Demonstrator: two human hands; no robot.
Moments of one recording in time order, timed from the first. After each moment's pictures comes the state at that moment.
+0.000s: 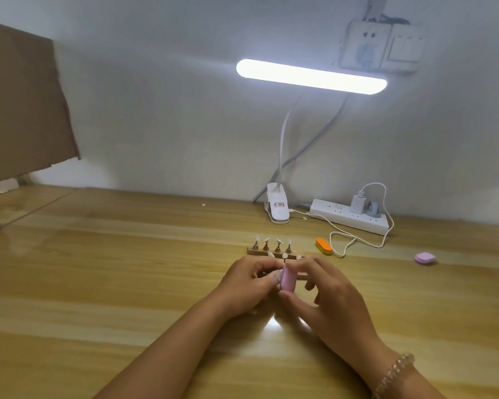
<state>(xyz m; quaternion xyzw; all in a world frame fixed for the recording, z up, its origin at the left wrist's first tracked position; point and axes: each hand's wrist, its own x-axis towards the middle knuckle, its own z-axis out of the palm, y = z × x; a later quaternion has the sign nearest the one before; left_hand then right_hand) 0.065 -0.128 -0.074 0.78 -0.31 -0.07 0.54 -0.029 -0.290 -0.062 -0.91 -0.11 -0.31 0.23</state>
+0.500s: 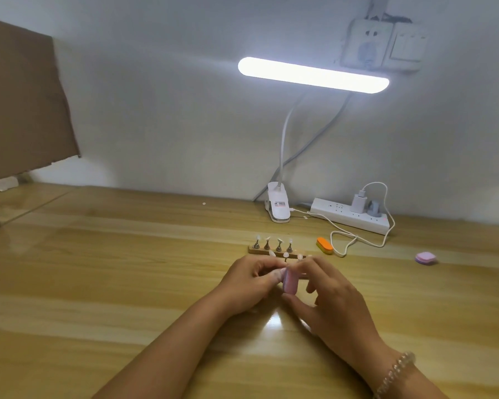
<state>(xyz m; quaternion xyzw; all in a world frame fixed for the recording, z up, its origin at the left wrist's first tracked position) 0.065 -0.128 -0.073 0.77 -0.32 -0.07 0.54 -0.029 -0.289 -0.061 -0.92 -0.11 -0.31 0.20</state>
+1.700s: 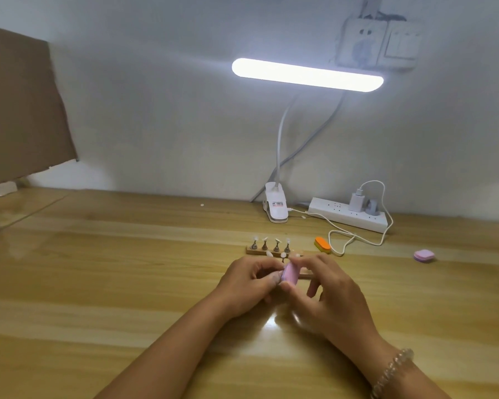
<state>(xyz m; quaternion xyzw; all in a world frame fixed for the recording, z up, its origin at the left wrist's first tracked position) 0.061 -0.128 -0.070 0.77 -0.32 -0.06 0.54 -0.023 -0.294 -0.063 -0.91 -0.08 -0.31 0.28</state>
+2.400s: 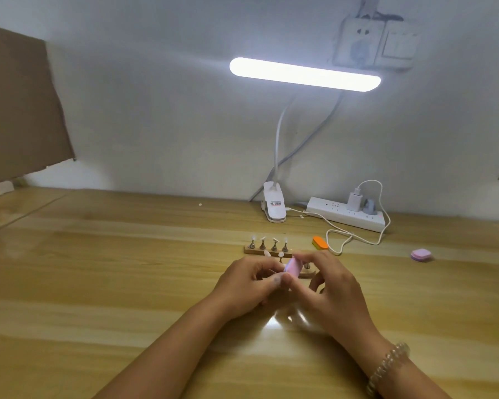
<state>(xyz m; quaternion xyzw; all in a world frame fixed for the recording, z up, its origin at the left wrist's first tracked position) 0.057 -0.130 -0.069 0.79 -0.32 -0.06 0.52 -0.020 -0.297 -0.062 -0.89 -0.06 -0.31 0.33</state>
